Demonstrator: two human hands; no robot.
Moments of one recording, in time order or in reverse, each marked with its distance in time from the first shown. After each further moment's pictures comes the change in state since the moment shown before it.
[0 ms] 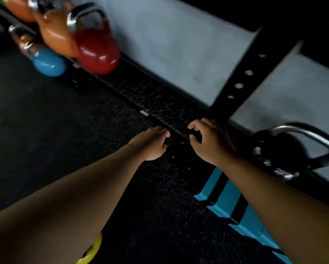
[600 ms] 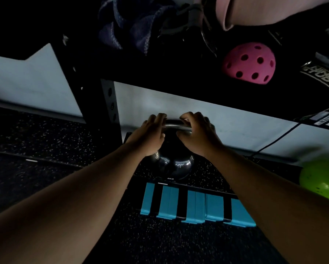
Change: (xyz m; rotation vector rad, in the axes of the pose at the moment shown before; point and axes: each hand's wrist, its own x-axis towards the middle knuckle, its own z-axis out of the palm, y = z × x) left_hand 0.160 0.305 0.036 -0.093 0.141 0.487; right_hand -0.098 0.255 -0.125 0.050 0.152 0.560
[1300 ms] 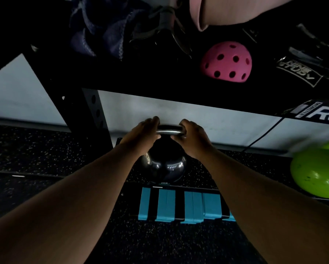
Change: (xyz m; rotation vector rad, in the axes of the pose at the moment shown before) left_hand 0.023 0.007 0.005 0.069 -0.030 0.090; right_hand 0.000 0.023 0.015 0.170 0.054 0.076
